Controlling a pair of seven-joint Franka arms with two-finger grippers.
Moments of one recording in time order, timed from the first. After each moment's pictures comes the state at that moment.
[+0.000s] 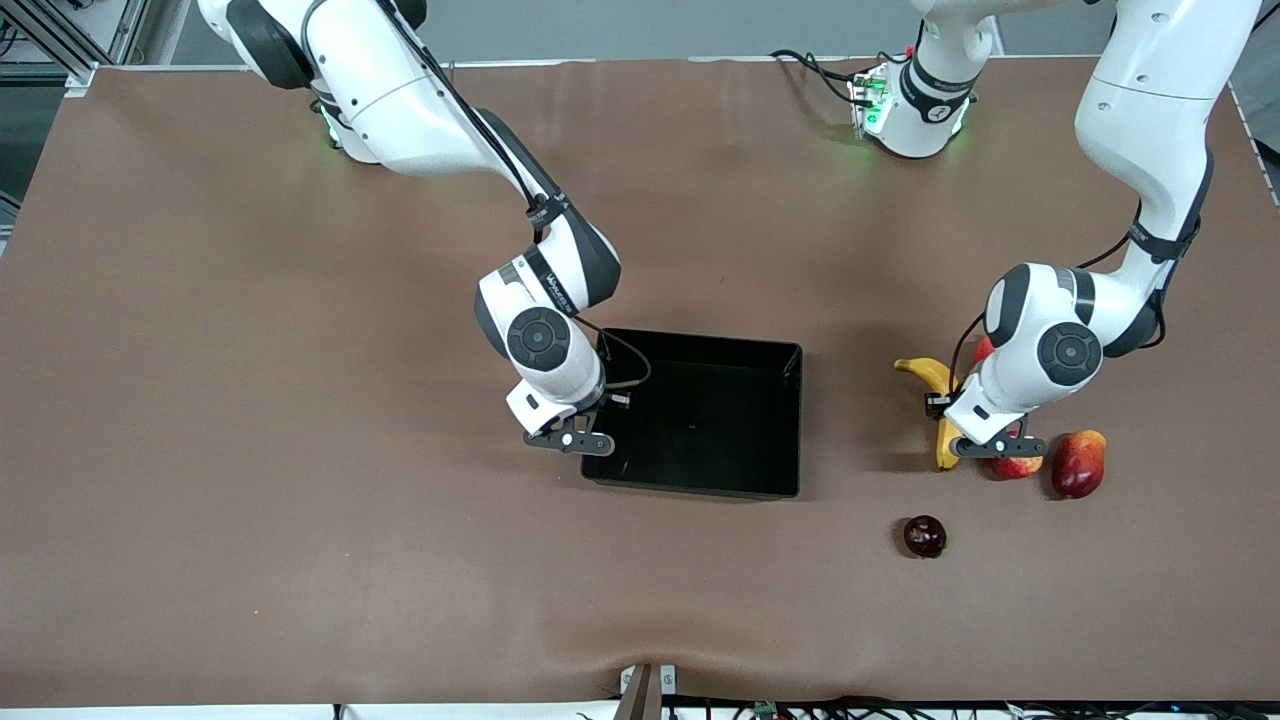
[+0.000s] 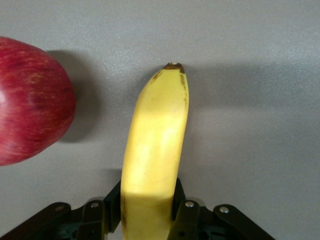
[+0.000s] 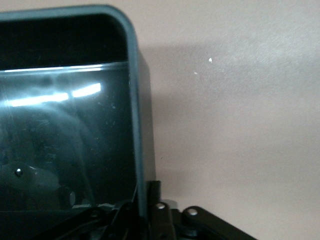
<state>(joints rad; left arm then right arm) 0.11 0.53 -0.18 -2.01 0.22 2.46 -0.19 0.66 0.83 -0.05 -1.37 0.17 2.21 0.66</state>
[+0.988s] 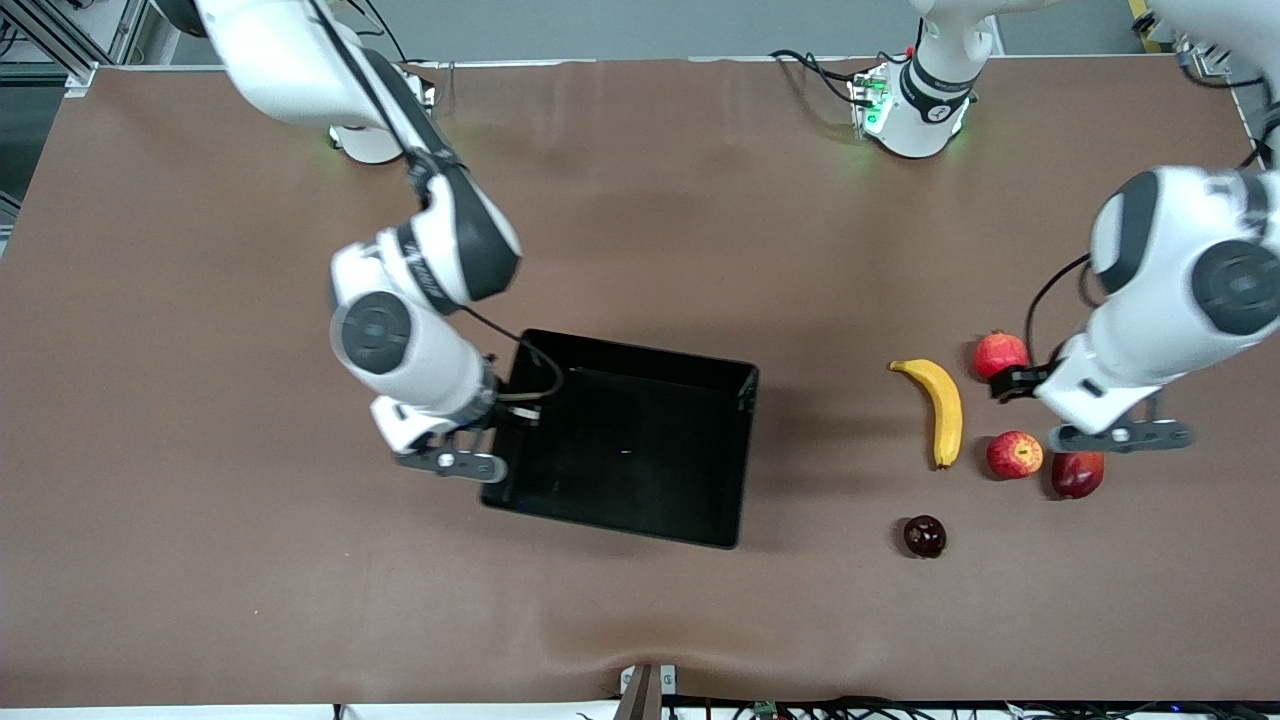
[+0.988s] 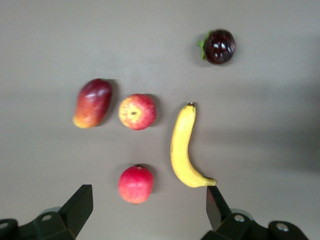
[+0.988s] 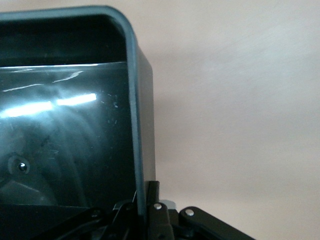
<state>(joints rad) 0.11 0.30 -0.25 -1.56 0.22 1.78 -0.20 0.47 0.58 -0.07 -1.35 0.17 1.95 0.51</state>
